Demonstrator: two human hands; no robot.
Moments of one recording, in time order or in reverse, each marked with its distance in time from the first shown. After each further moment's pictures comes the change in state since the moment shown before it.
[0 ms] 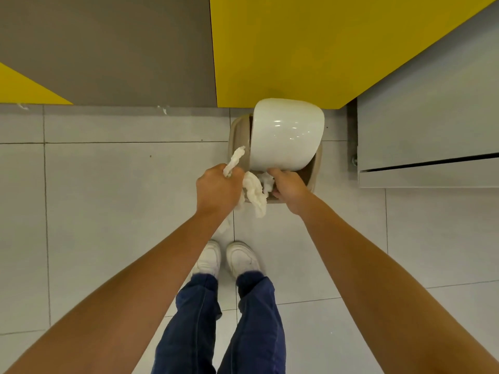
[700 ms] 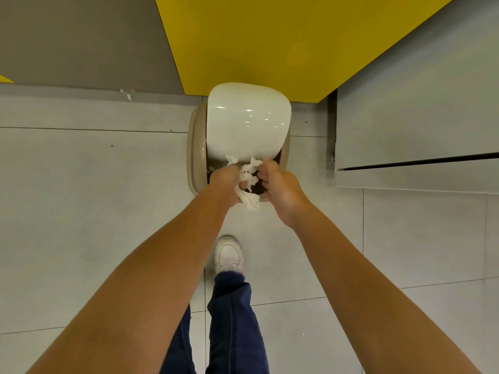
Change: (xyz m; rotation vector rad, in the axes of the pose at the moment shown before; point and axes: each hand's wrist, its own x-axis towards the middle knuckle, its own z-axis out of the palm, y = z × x) left_hand 0.039 0.025 0.110 -0.723 -0.208 -0.750; right_hand -0.016 0.003 -0.055 0.105 -0.081 -0.028
